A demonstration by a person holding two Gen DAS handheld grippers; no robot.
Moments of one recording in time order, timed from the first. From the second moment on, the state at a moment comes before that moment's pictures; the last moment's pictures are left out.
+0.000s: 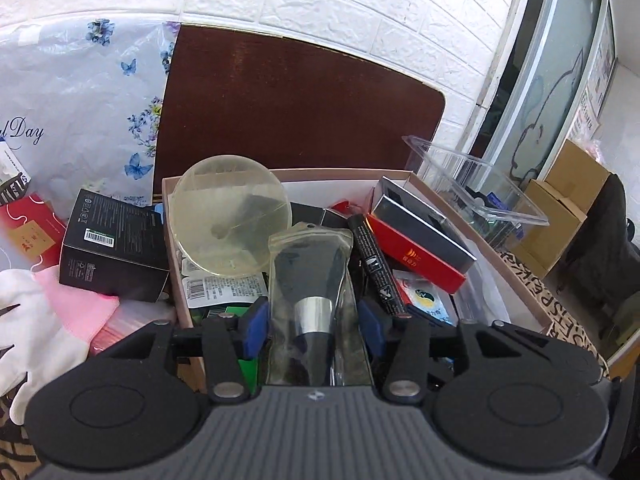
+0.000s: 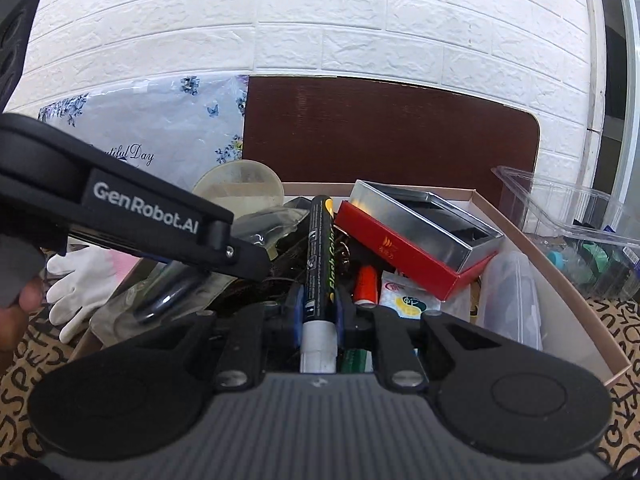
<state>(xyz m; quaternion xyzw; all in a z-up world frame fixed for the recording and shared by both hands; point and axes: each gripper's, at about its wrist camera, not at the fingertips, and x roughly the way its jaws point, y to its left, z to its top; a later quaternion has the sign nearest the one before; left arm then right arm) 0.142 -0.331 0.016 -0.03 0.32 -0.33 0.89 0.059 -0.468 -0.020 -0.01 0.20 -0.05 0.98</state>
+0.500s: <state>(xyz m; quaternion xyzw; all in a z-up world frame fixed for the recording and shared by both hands) 0.089 -0.289 0.034 -0.06 0.31 -0.34 0.89 0.004 -0.433 -0.005 -0.06 0.18 -0.06 0.98</state>
